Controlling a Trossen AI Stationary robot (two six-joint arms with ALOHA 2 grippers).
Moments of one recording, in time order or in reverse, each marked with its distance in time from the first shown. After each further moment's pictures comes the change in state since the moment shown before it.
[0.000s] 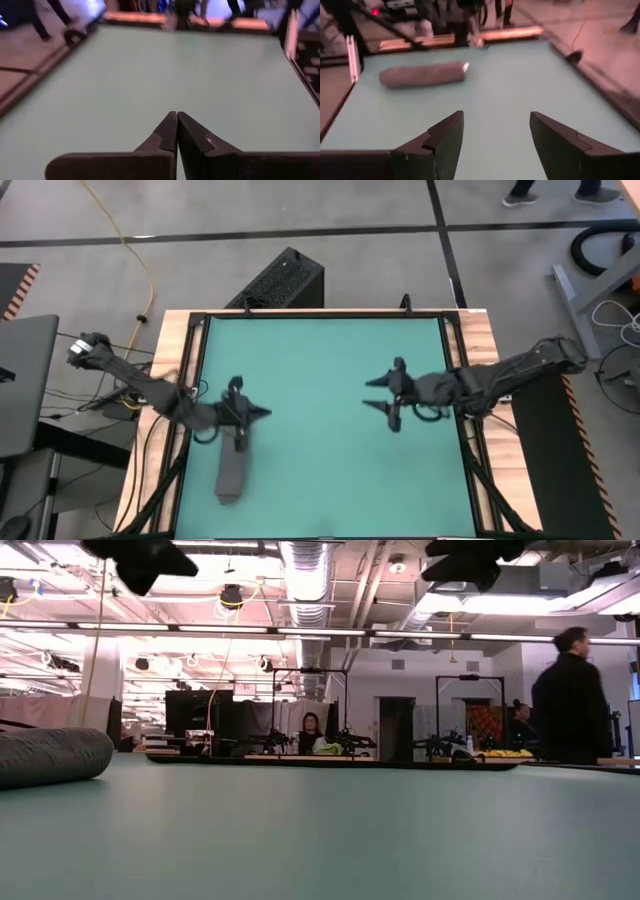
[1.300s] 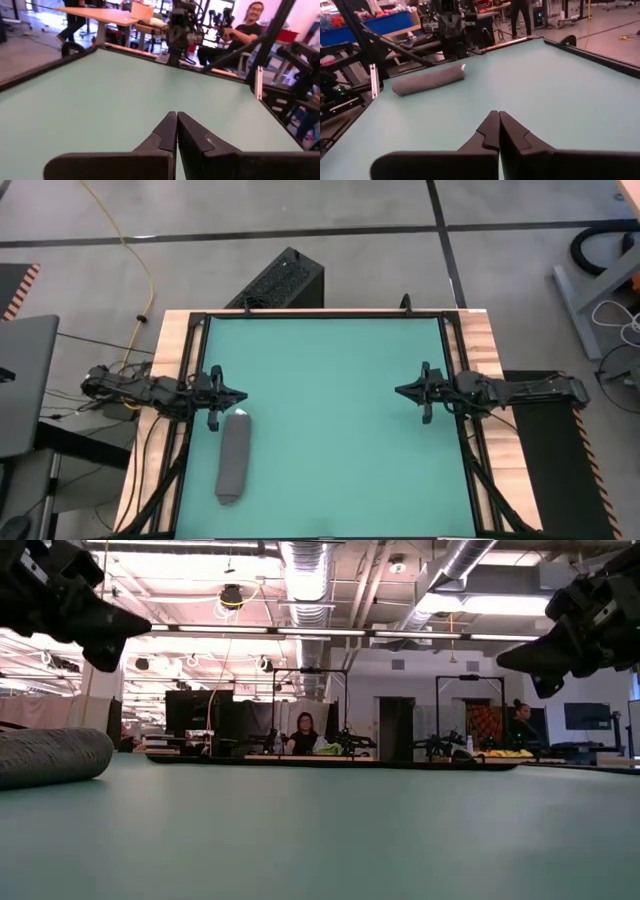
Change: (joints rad) left arm 0.202 -0.903 -0.579 0.077 0.246 0.040; right arm -0.256 -0.809 -0.771 0.198 -0.283 0.063
